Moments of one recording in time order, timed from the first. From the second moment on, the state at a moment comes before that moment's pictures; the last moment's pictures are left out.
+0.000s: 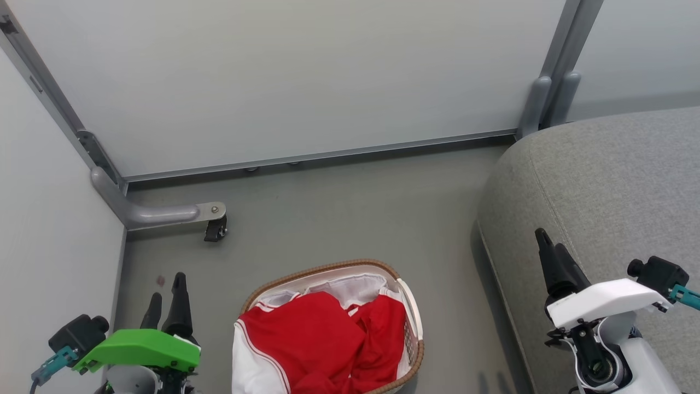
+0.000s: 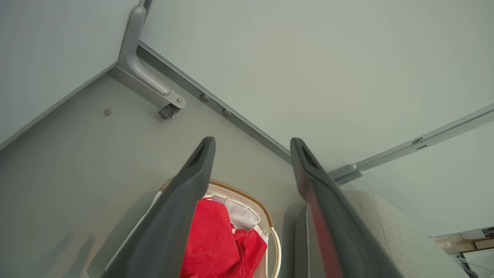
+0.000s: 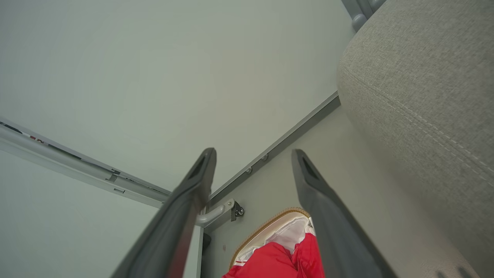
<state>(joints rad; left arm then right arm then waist) -0.11 0.09 -0.02 0.39 -0.91 -0.09 -0.05 -0.18 -0.09 0.03 0.34 0.96 0.13 -0.05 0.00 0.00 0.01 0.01</state>
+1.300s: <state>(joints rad) -0.13 0.14 -0.13 0.37 -0.44 -0.01 -0.16 -0.22 -0.08 0.04 0.36 0.40 0.13 -0.16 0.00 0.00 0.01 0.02</state>
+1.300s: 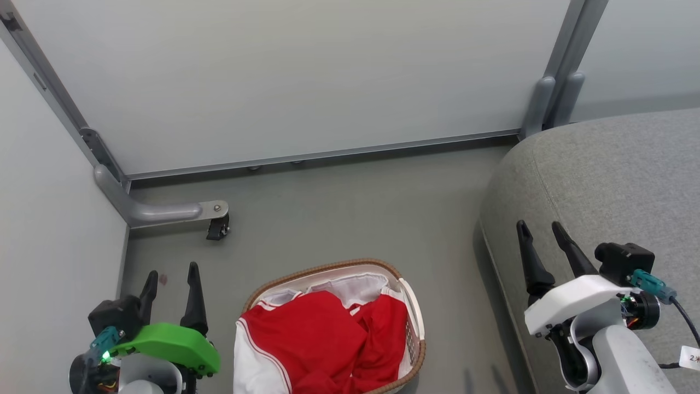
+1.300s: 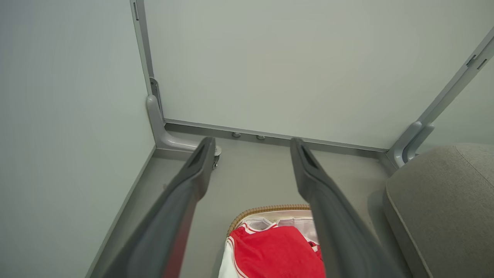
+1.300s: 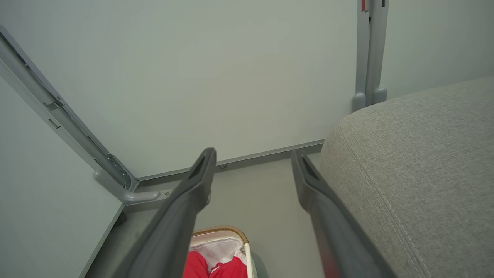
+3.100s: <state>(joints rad) -0.45 0.10 -0.27 0.58 -0.19 -0.13 -0.26 -0.44 -0.05 0.04 0.24 -0.04 0.13 -0.26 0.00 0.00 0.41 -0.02</state>
